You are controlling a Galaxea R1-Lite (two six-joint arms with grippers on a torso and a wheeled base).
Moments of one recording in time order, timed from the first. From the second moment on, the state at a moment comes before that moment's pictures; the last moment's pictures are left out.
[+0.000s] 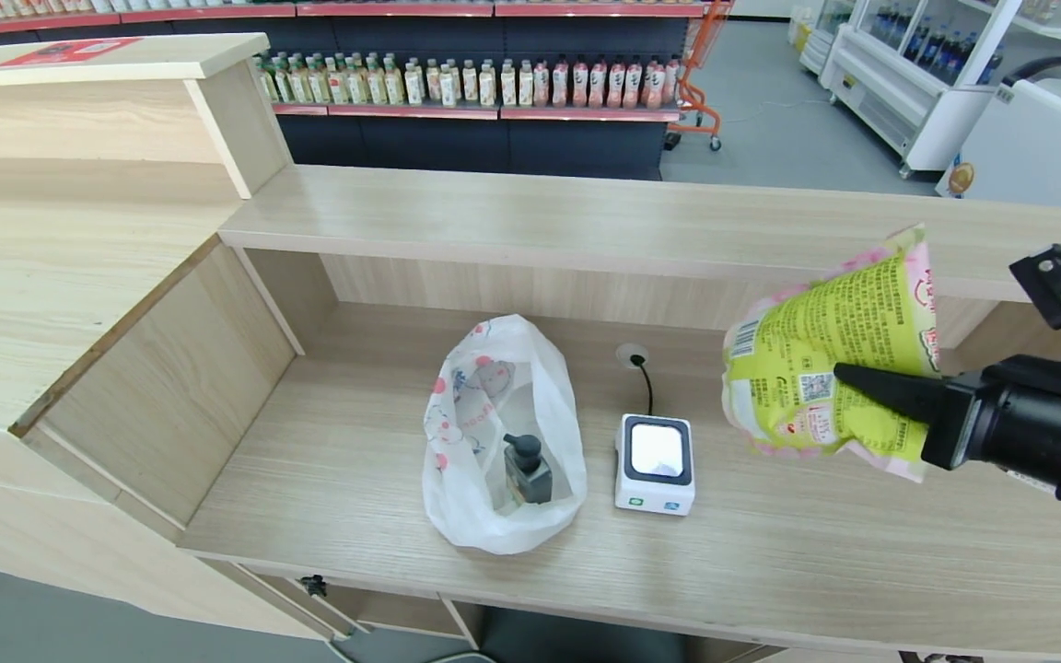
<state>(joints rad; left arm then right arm) 0.00 0.00 0.00 0.00 -0.01 0.00 0.23 1.30 -0.57 -0.58 0.29 0.07</state>
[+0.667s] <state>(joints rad) 0.00 0.00 0.00 0.00 -0.01 0.00 0.23 1.61 -0.77 -0.59 0.40 0.04</state>
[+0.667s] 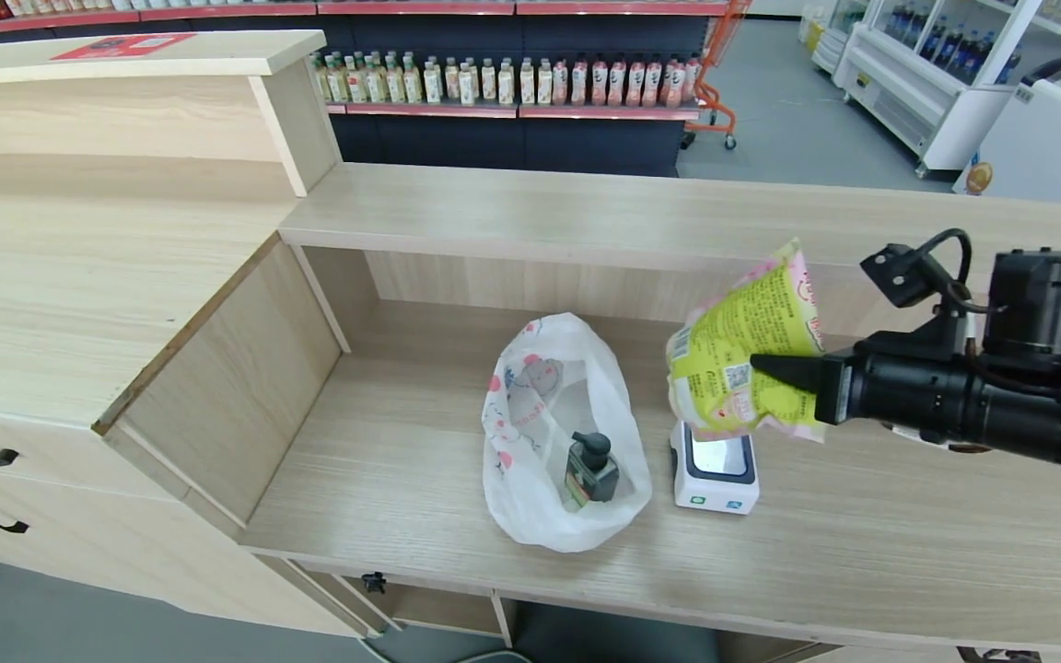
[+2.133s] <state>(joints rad) 0.00 0.00 0.00 0.00 -0.01 0.00 0.26 2.09 -1.12 -0.63 0.70 -0.09</state>
